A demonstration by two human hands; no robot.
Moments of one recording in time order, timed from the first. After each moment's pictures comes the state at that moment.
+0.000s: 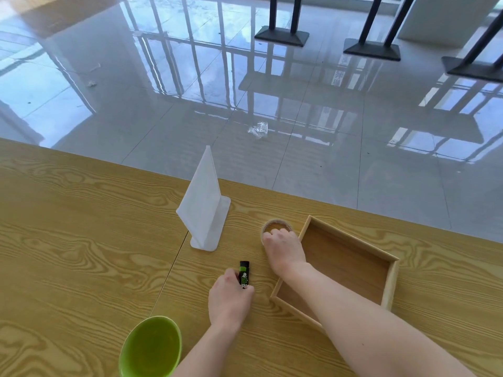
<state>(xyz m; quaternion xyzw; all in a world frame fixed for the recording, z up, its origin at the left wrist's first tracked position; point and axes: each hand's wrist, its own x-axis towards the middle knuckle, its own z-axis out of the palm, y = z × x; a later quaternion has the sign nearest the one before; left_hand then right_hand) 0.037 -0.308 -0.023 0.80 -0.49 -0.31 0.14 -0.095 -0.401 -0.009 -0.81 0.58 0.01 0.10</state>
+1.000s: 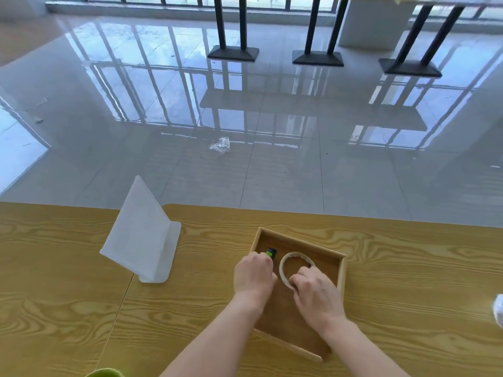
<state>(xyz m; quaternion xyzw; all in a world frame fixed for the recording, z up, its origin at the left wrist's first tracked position) -0.108 -0.381 0.008 0.64 -0.76 -0.14 0.01 -0.245 -0.313 0.004 -0.70 0.69 -0.08 0.14</state>
